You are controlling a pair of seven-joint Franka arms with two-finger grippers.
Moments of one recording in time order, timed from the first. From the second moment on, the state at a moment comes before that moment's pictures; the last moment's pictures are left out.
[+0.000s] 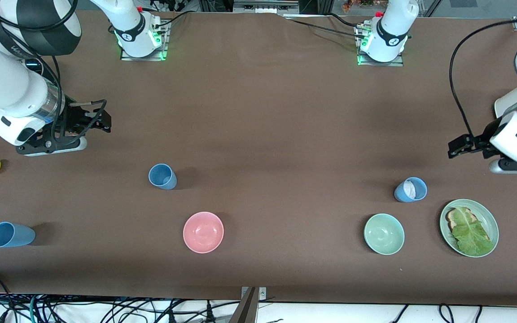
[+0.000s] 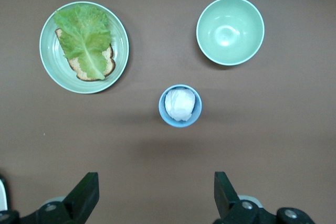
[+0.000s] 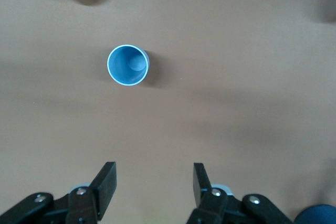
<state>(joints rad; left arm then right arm) -0.04 0.19 0.09 -1.68 0.00 1.87 0.03 0.10 0.19 0.11 -1.52 -0.01 1.59 0.07</state>
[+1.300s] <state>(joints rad) -0.02 0.37 0.09 -1.98 0.00 2.47 0.05 0.17 0.49 0.11 -1.54 -0.01 1.93 0.09</state>
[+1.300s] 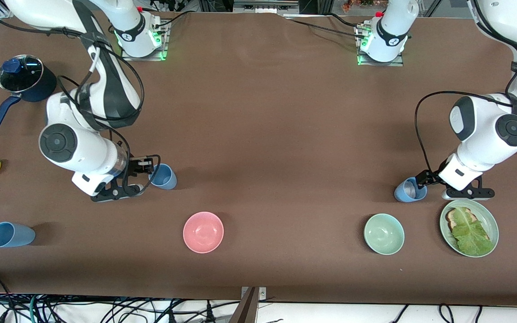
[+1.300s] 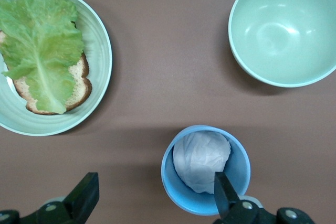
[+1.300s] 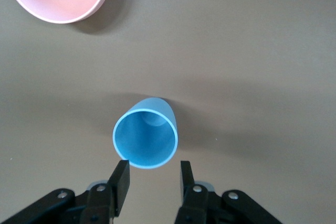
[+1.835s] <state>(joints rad) -0.01 0.37 0.09 -2.05 0.00 2.55 0.05 0.16 0.50 0.10 -1.66 -0.01 2.08 0.09</state>
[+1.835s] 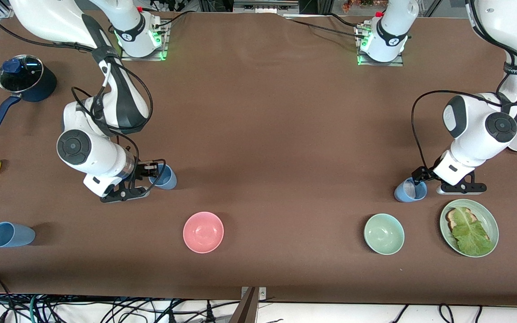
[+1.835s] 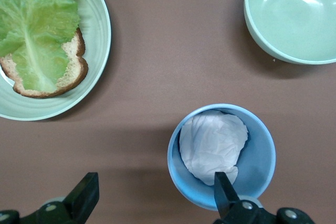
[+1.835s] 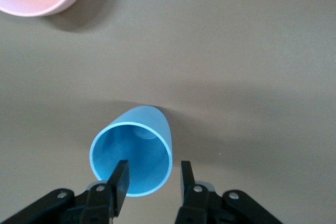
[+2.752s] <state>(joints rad) -0.01 0.45 0.07 -2.06 -0.01 2.65 0.05 0.16 0.50 0.09 -1.77 -0.01 2.20 0.09</state>
